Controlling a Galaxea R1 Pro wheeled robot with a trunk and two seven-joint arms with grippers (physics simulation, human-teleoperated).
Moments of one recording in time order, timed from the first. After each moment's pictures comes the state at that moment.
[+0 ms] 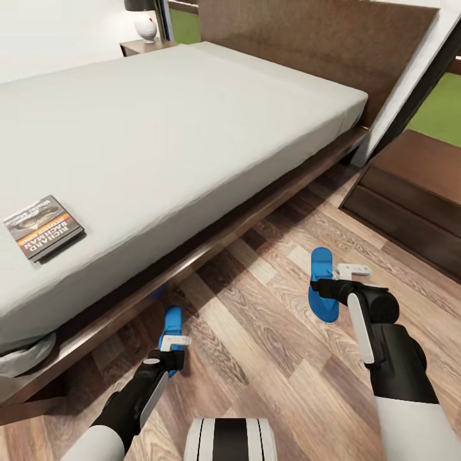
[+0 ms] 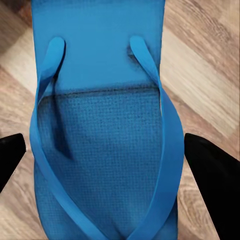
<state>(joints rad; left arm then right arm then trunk) -0.53 -0.05 -0.15 -0.75 0.08 0.37 0.15 -0.62 -0.04 -0.08 -1.55 -0.05 1.03 -0.07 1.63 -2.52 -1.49</state>
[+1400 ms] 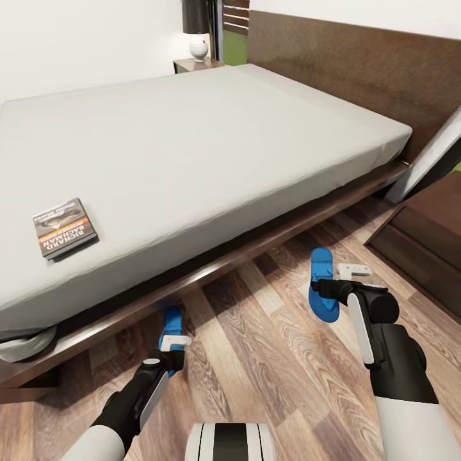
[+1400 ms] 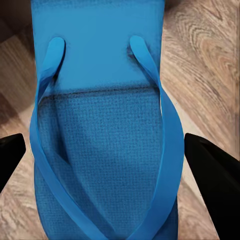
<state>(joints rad) -0.53 -0.05 -0.15 -0.75 0.08 0.37 0.15 -0.62 -0.04 -0.08 -1.54 -0.04 1.03 -0.07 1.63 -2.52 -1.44</state>
